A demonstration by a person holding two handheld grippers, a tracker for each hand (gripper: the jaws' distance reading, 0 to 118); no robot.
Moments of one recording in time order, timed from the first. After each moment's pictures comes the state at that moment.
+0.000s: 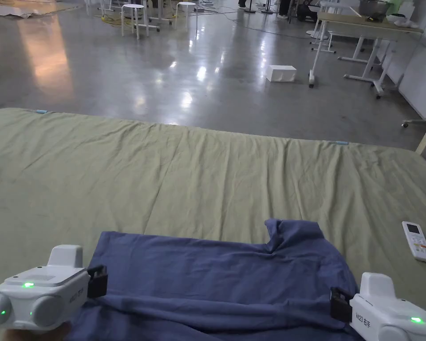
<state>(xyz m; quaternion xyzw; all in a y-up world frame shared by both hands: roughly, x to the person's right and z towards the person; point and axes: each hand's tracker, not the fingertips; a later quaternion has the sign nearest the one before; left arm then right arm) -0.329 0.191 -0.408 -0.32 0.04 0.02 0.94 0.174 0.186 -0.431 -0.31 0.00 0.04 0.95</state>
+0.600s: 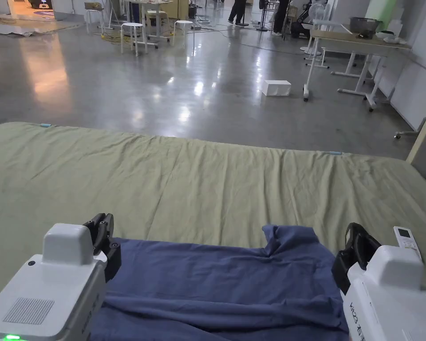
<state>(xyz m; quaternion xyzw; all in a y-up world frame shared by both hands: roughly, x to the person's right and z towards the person) -0.273 0.299 -0.304 -0.06 0.04 -0.01 1.00 0.091 0.313 -0.314 0.03 -0.02 0.05 1.00</state>
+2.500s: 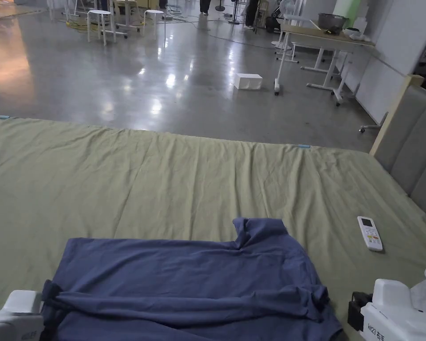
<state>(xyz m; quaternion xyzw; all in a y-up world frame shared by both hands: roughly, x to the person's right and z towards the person) -0.348 0.144 -0.368 -0.49 0.02 0.00 0.87 0.227 0.216 -0.366 -0.33 -0.06 0.05 0.94</state>
